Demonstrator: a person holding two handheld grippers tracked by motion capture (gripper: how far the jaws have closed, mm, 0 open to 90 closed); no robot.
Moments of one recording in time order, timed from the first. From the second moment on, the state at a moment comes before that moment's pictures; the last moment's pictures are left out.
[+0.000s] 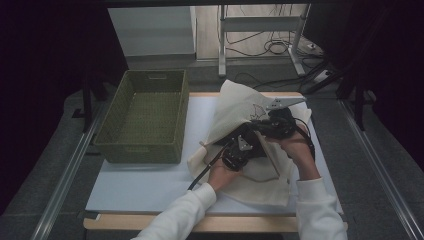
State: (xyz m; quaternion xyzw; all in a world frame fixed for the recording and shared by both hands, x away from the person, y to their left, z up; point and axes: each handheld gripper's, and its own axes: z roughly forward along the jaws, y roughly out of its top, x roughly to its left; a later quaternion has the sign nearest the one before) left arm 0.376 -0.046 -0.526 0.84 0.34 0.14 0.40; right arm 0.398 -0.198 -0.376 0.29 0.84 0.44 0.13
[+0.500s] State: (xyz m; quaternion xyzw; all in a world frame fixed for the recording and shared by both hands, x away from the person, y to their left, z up) left arm 0.334 -0.010 -0.510 0.84 0.32 0.13 0.43; right arm 0.399 -0.193 -0.381 0.29 0.84 0.44 0.13
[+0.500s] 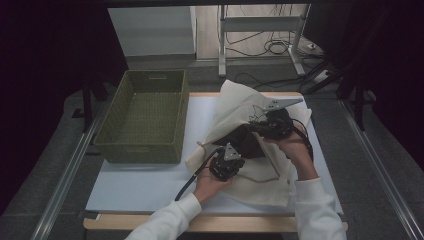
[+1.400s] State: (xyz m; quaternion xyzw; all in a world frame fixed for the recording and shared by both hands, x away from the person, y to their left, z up) left arm 0.291 0.077 -0.509 0.82 0.34 0.14 0.43; right arm 0.399 -0.182 -0.397 0.29 0.86 0.41 0.11
